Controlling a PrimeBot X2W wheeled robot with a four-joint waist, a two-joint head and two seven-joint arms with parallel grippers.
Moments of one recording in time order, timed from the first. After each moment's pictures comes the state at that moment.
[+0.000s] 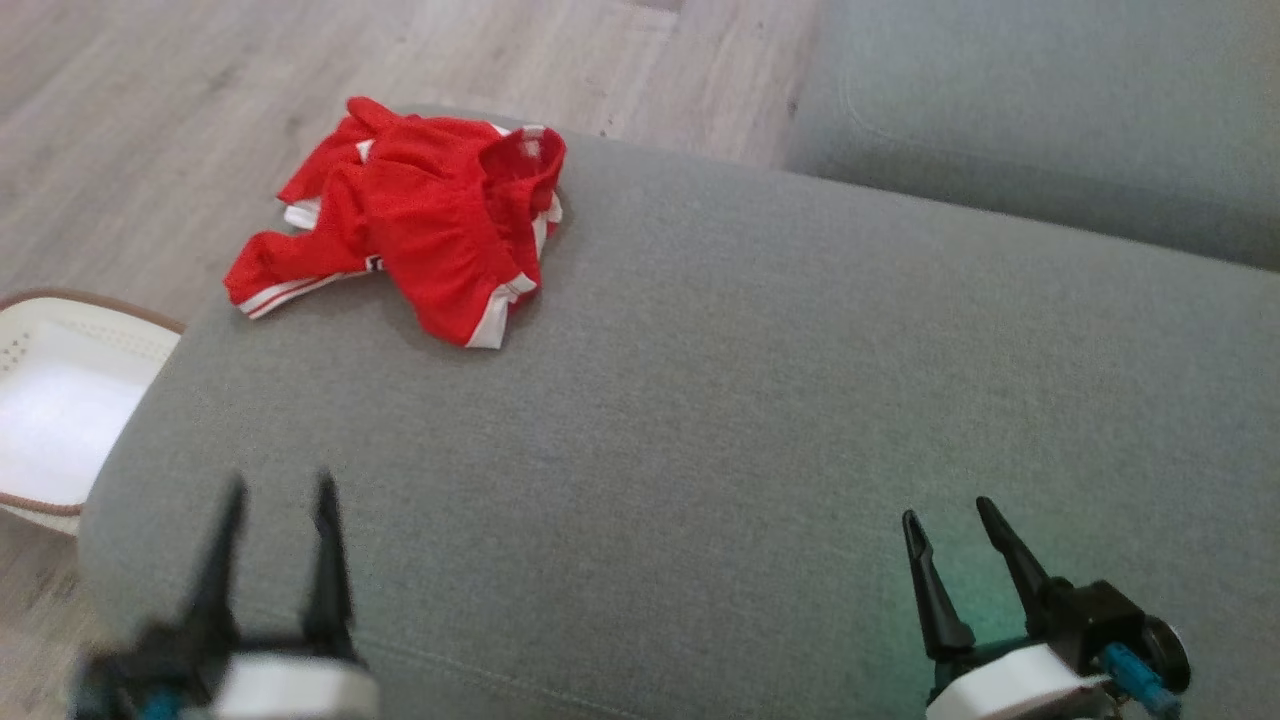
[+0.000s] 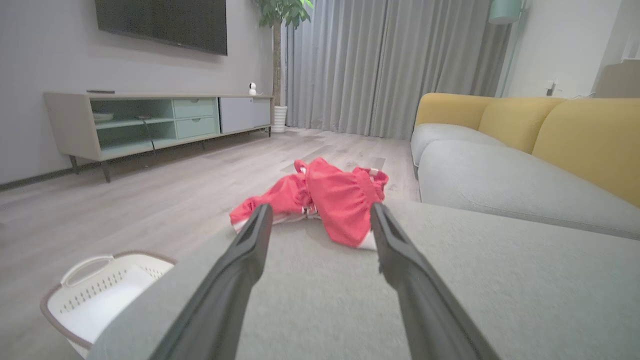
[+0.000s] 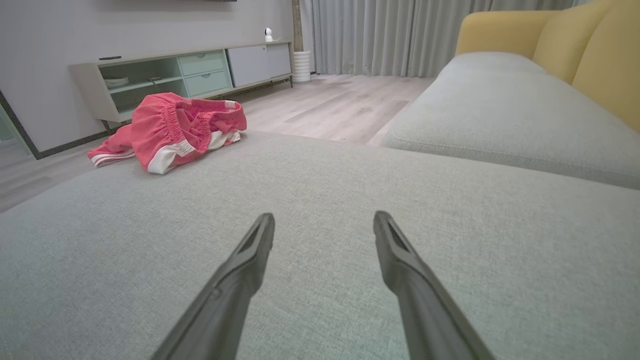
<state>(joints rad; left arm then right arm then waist) 0.13 0.14 -0.11 0.10 -0.24 0.01 -0.24 0.09 -0.04 0.13 0.30 0.07 0.13 -0.25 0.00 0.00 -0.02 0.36</state>
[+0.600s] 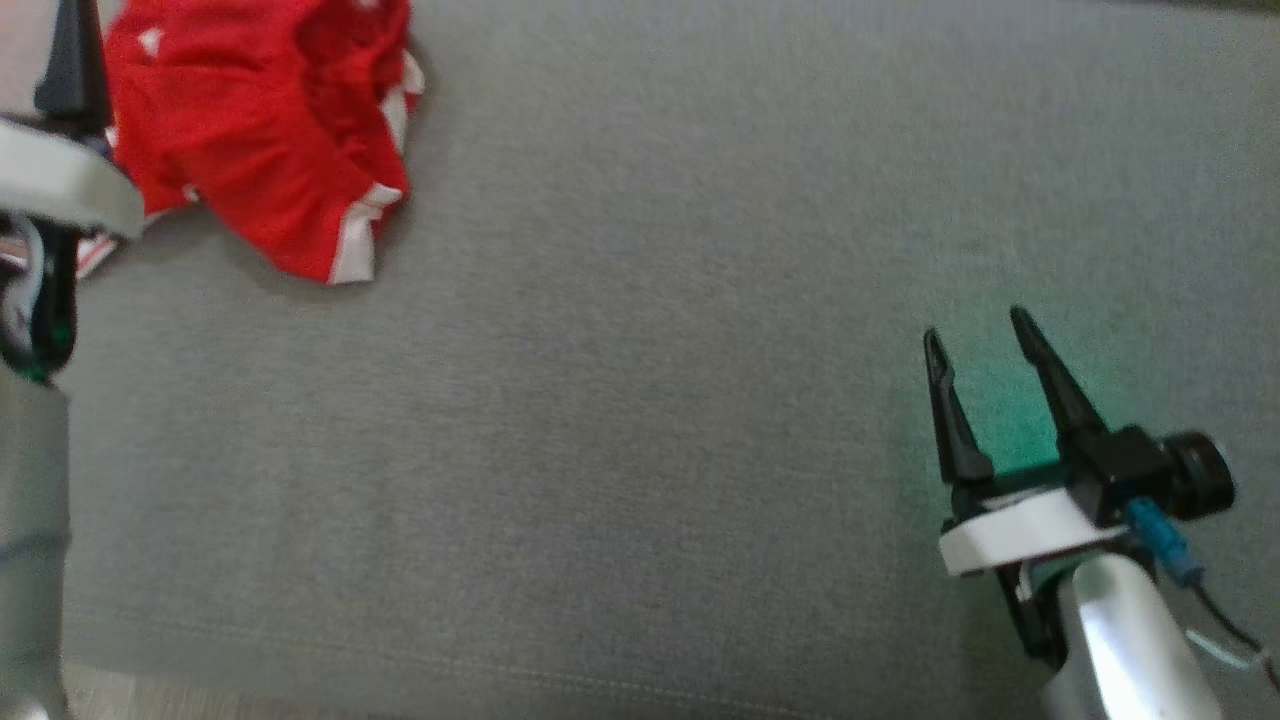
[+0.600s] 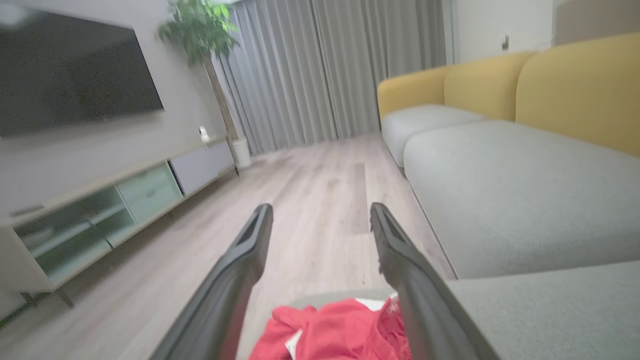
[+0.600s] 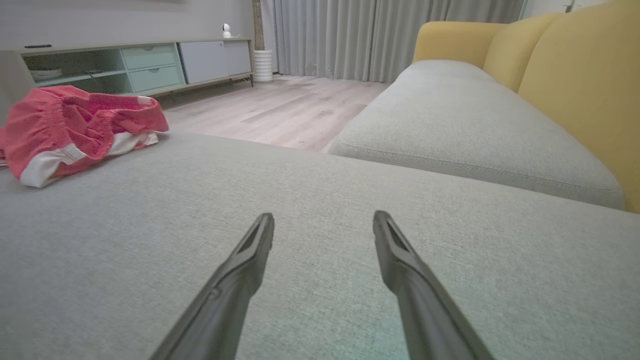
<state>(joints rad) -0.70 0.40 -0.07 0.26 -0.26 -0.11 0.08 -0.13 -0.04 0.07 0.22 -0.07 0.13 -0.25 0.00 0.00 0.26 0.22</state>
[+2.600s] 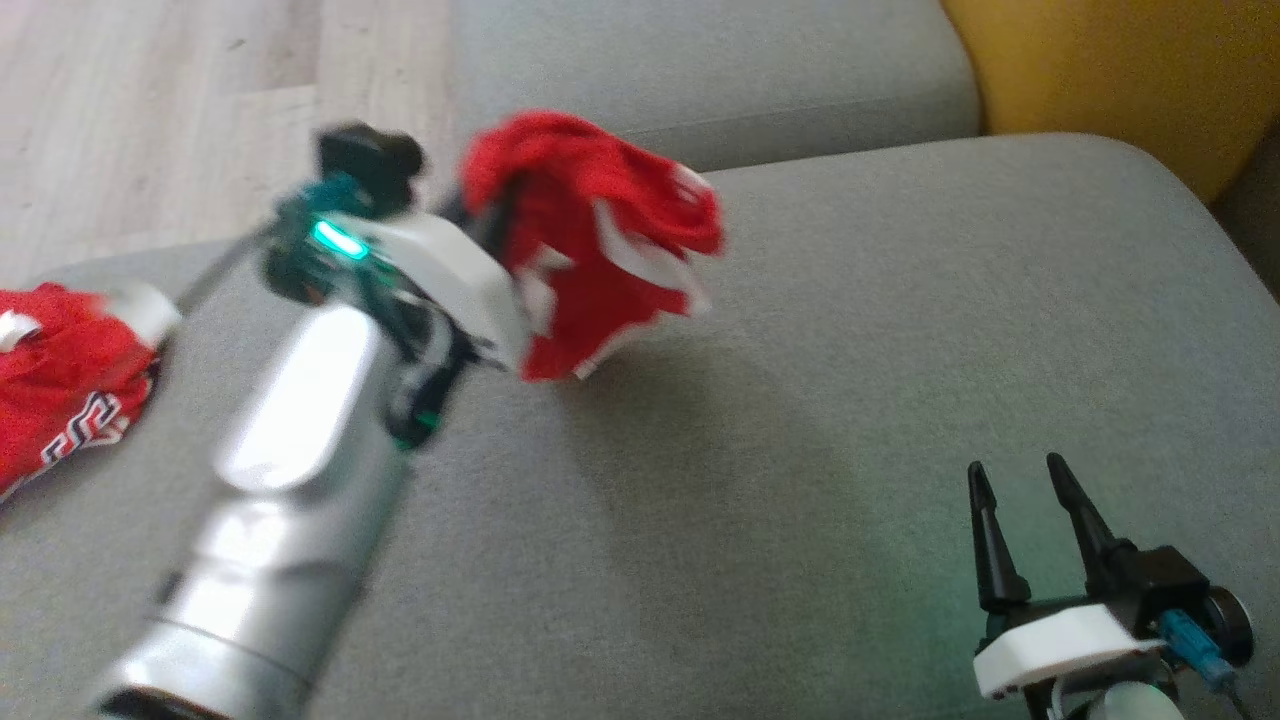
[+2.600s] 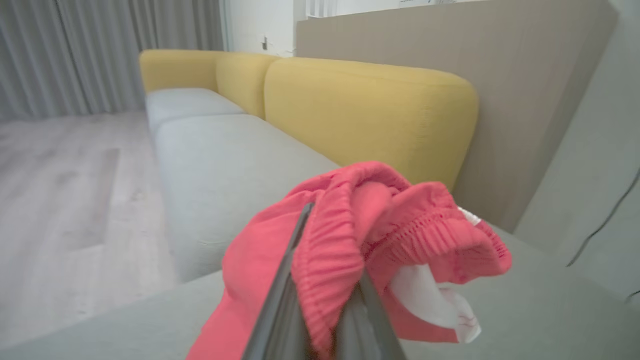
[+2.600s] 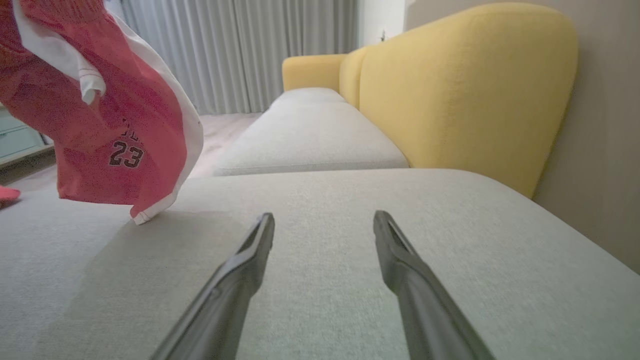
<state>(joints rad) -0.79 0.17 -0.55 0.58 -0.60 -0.12 0.18 0.04 -0.04 0.00 0.28 0.04 0.13 -0.25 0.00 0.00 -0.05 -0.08</state>
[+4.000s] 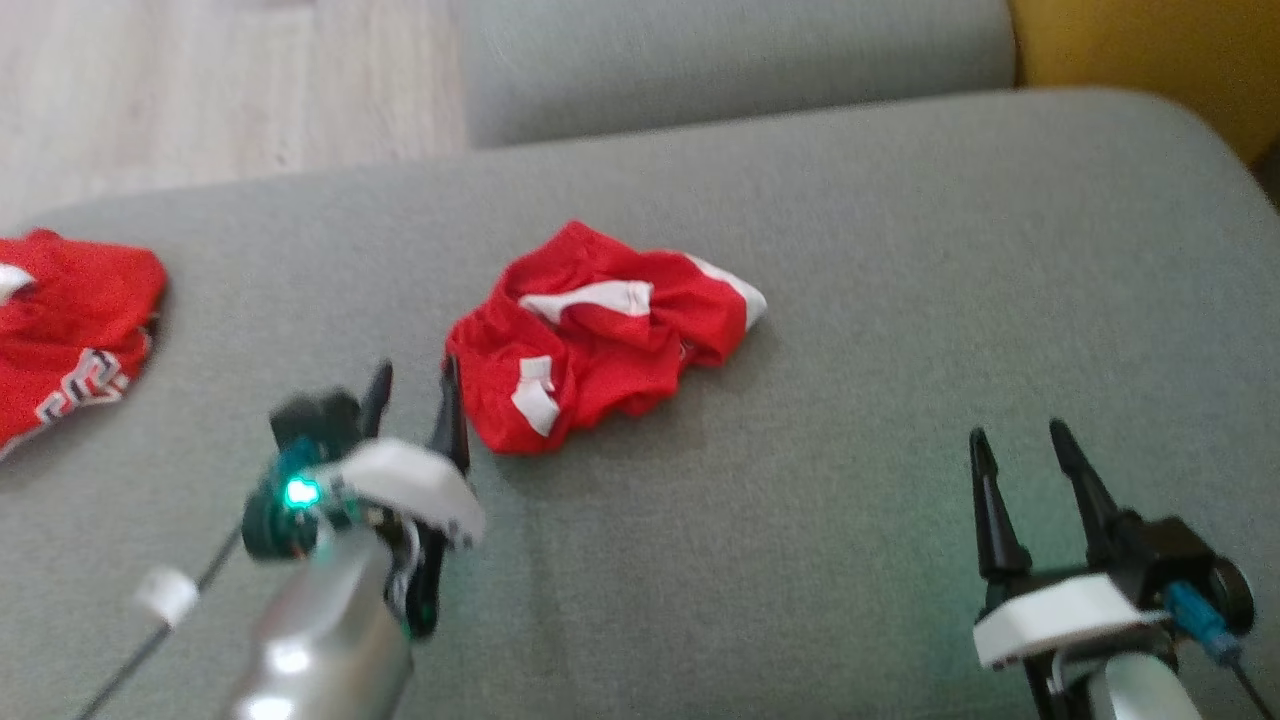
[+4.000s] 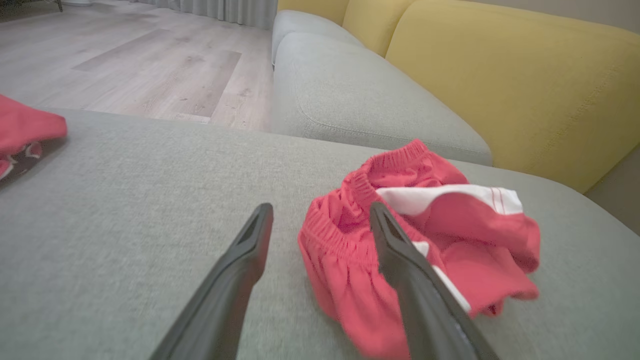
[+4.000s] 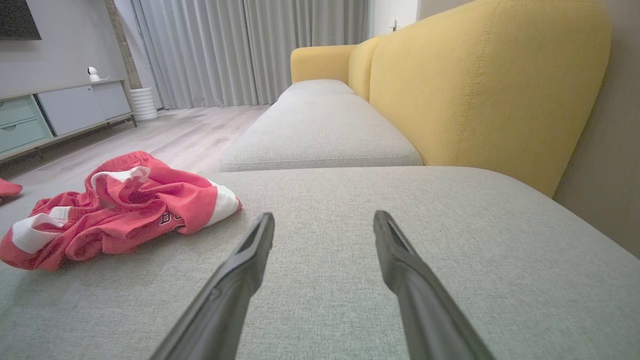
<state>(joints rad) -0.61 0.07 -0.50 0.99 -0.69 -0.04 -0.24 -0.03 -0.04 0.00 0.29 0.04 0.13 -0.25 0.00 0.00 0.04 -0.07</state>
